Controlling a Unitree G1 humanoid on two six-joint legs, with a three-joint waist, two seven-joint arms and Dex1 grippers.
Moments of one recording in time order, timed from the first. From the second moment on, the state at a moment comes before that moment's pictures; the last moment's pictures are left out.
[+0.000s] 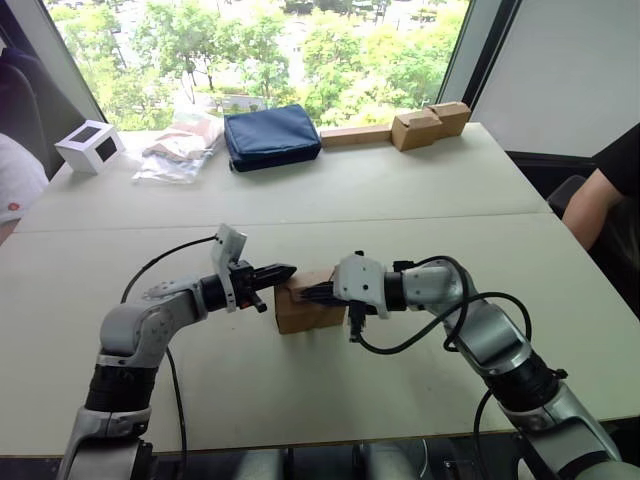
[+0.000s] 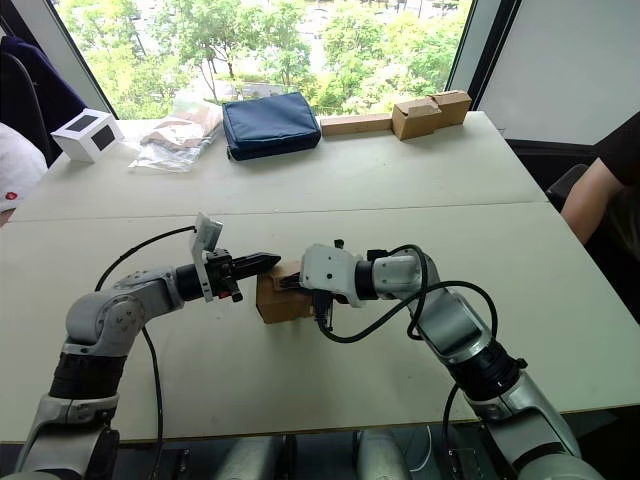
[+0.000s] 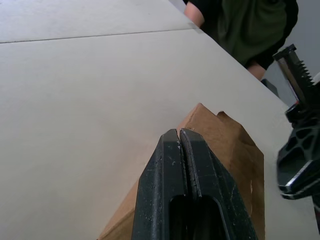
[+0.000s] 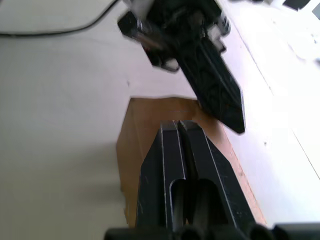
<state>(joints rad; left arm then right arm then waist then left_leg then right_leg) -0.42 0.46 0.08 -0.08 -0.69 0.86 -0.78 -0.55 -0.52 0.41 -0.26 0.05 0.35 0.97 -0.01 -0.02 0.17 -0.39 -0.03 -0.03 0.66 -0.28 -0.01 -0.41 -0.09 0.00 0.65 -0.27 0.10</state>
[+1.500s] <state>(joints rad) -0.38 0.56 0.00 -0.24 -0.63 0.83 -0.82 -0.52 -0.49 0.31 -0.26 0.09 0.41 0.94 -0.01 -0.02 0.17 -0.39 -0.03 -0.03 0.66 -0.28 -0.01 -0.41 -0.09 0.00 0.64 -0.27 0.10</state>
